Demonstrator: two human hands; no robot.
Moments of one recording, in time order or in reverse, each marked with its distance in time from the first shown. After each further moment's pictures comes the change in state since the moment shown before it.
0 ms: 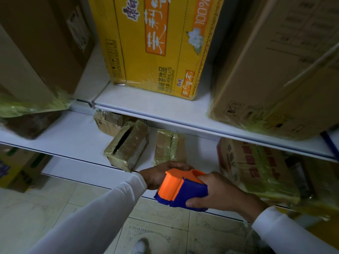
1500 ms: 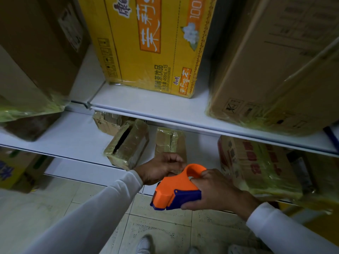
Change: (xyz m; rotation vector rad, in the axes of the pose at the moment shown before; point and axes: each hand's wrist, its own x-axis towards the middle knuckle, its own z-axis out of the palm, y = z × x) left_hand 0.006 -0.003 -0.013 0.038 0.162 0.117; right_hand 0.009 0.001 0.008 -0.506 0.060 -0.214
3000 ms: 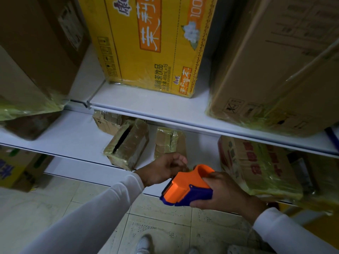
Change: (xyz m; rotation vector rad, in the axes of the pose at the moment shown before) left_hand -0.004 0.002 0.008 0.276 0.043 0.085; right_hand -0.020 0.017 0.008 0.196 0.122 0.096
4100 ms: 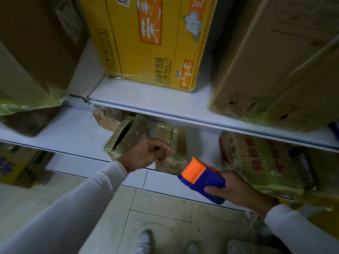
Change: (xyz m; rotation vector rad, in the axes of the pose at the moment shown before) left_hand -0.014 0.006 -0.044 0.147 0.137 0.088; right_hand -0.019 0.044 0.019 0.557 0.012 0.364
